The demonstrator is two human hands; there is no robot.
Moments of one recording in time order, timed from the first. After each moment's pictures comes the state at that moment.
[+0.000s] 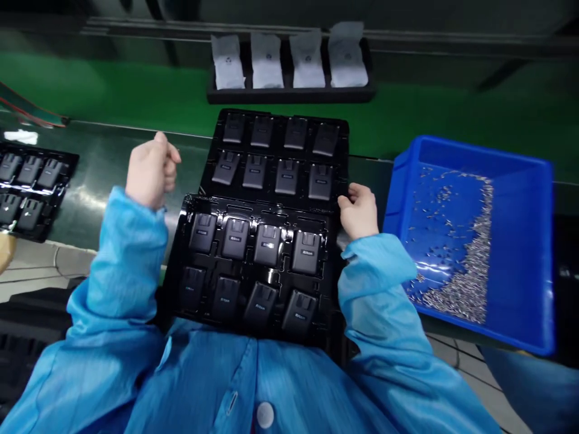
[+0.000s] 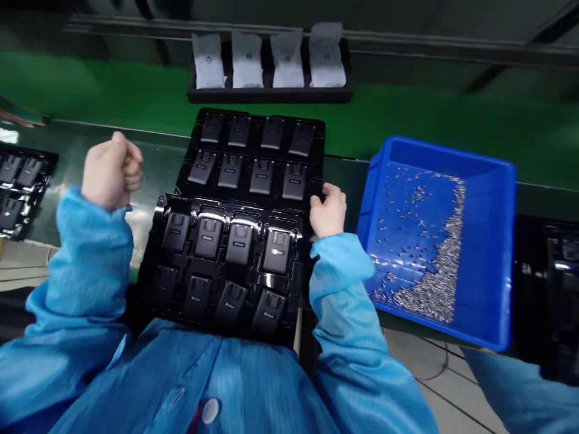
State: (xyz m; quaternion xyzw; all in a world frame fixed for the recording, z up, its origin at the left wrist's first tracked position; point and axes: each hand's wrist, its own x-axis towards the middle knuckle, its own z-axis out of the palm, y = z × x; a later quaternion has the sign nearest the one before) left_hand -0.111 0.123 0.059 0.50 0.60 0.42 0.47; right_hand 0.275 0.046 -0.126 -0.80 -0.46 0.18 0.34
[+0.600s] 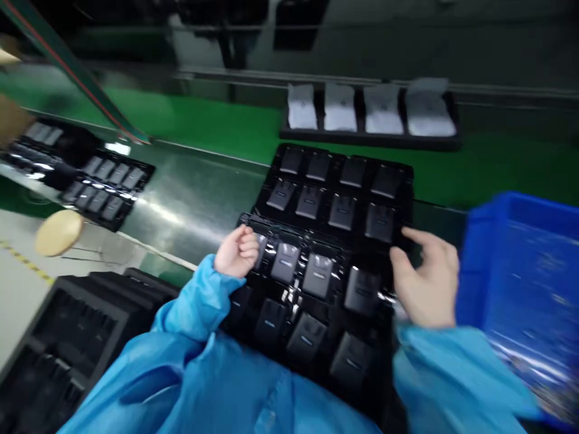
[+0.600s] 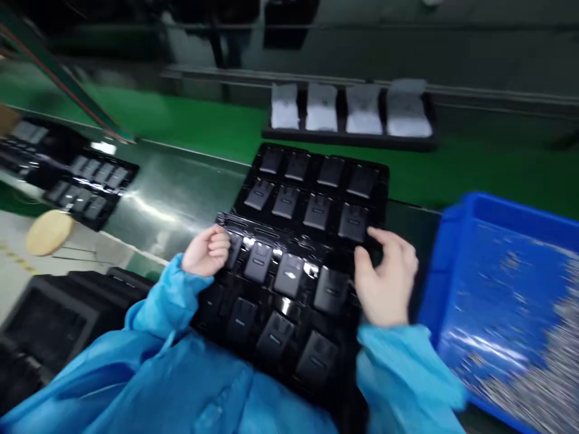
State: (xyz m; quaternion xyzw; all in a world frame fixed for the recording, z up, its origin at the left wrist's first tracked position) left_hand -0.122 0.039 0.011 -0.12 0.35 0.45 0.81; right_hand 0.192 -0.002 -0.040 -0.74 -0.56 0.06 0.38
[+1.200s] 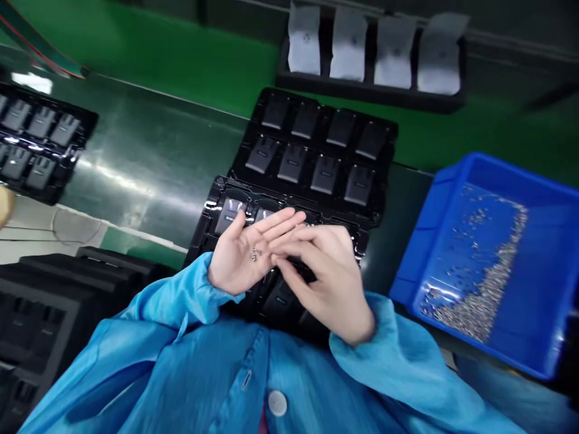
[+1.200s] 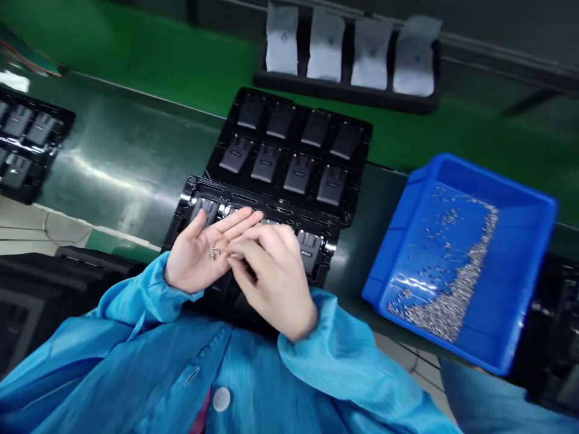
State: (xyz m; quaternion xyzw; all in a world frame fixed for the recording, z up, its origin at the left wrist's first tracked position) left_hand -0.076 -0.009 0.019 -0.02 0.20 0.37 0.91; right_hand 0.082 -0.041 0.039 -0.50 -0.79 0.15 0.31
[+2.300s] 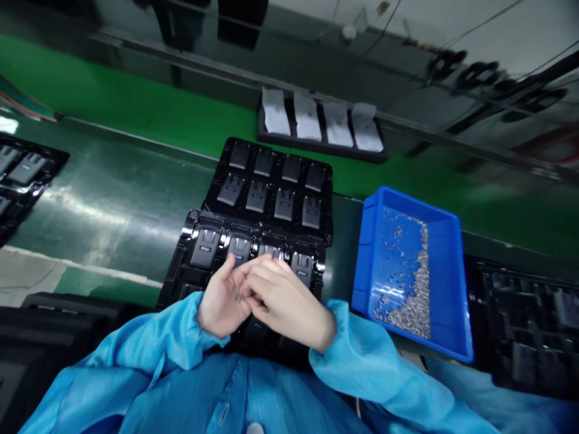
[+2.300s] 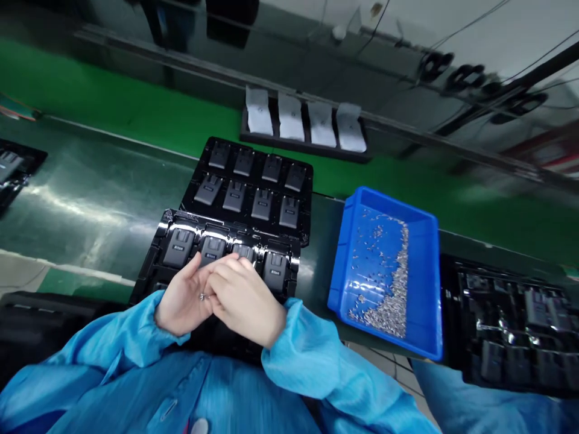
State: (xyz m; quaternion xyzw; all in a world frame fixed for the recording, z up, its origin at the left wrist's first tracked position) left_hand -0.062 -0.024 0.010 -0.06 0.28 0.31 0.90; right_hand 0.083 -0.035 0.034 -0.44 -0.85 0.24 0.13
